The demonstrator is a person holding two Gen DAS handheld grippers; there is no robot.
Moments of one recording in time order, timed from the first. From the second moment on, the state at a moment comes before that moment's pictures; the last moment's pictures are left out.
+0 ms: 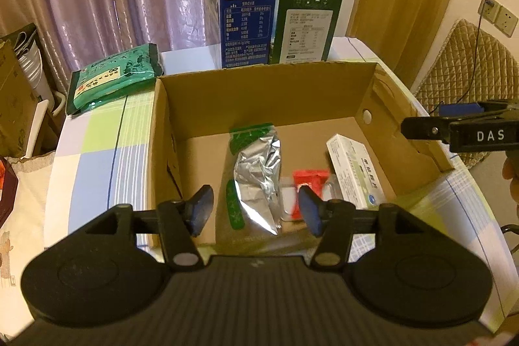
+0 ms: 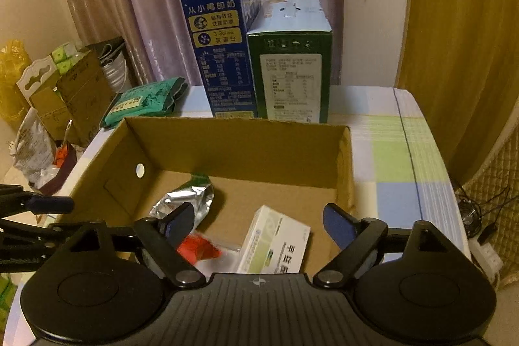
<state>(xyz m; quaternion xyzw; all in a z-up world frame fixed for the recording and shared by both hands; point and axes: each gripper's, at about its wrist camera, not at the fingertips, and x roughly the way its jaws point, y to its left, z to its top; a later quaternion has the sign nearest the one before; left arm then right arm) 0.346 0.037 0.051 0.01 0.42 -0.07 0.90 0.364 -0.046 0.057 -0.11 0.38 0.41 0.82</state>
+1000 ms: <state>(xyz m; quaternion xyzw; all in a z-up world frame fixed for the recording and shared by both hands) 0.142 -0.016 0.046 0.07 0.42 -0.12 0.90 0.224 -0.217 0.048 -0.12 0.41 0.39 0.82</state>
